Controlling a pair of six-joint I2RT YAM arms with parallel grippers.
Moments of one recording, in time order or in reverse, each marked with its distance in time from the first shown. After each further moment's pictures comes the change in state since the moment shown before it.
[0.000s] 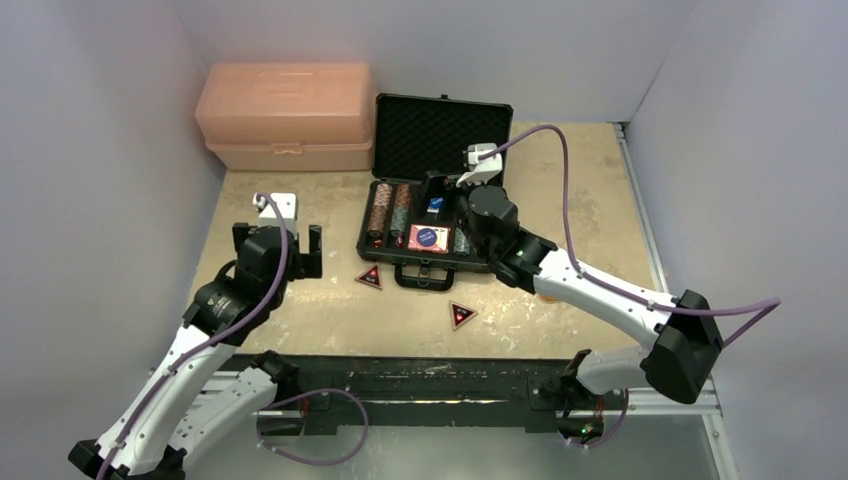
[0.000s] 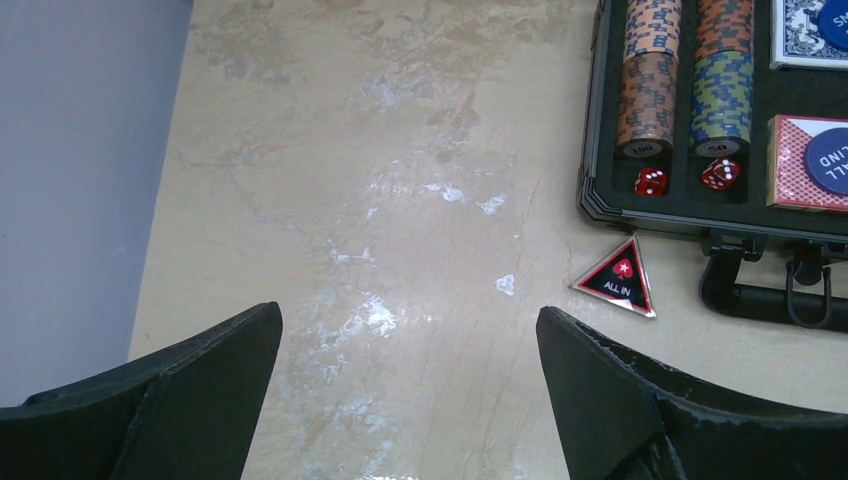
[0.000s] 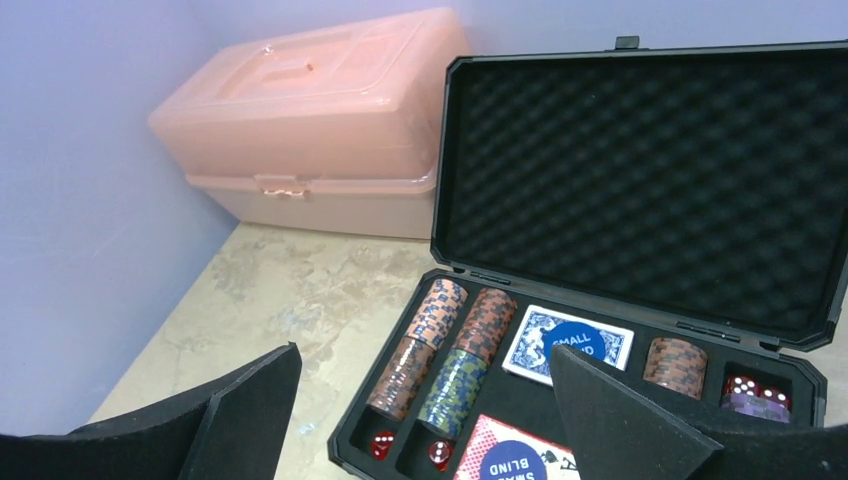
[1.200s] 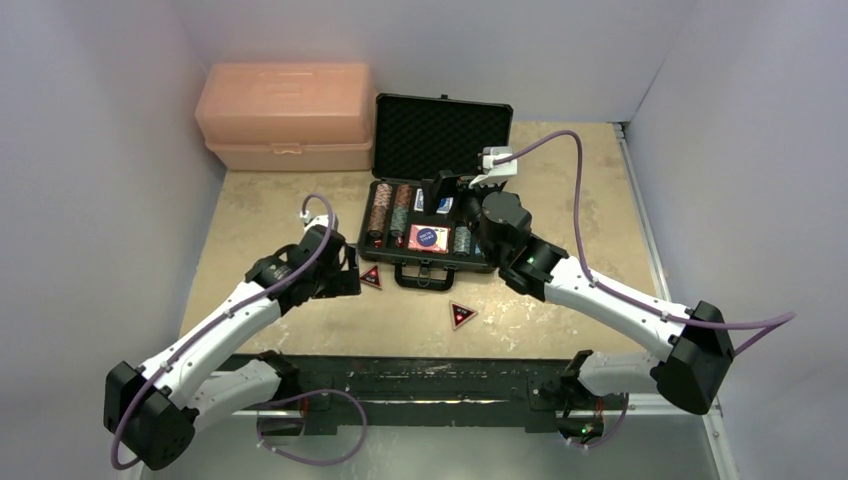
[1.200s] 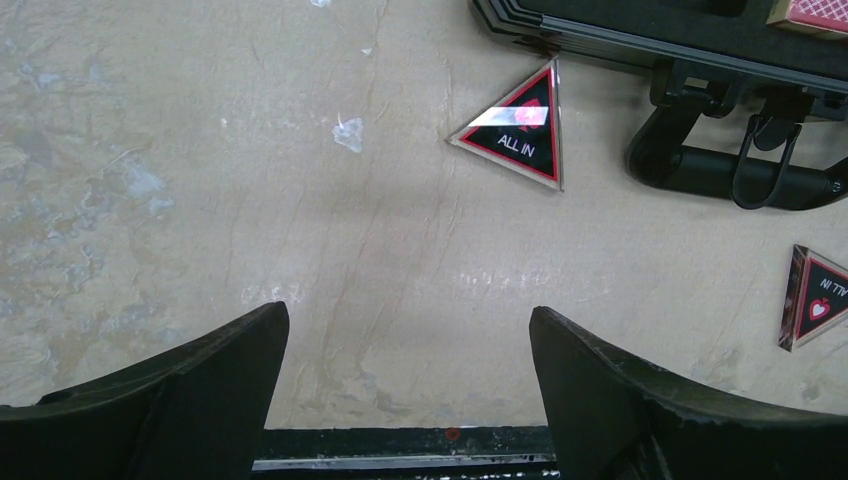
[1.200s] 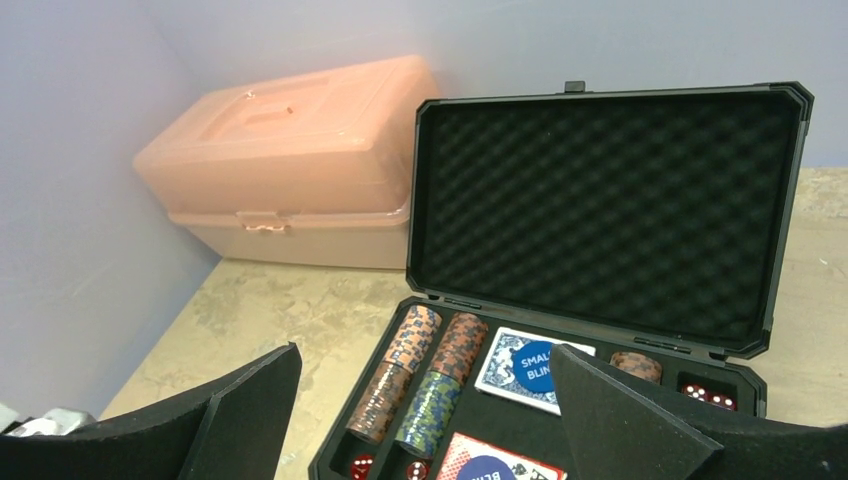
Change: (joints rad) left arm -0.048 0.275 -0.128 0.004 0.293 -0.371; right arm 0.001 -0.078 -0.056 0.047 0.071 -0.032
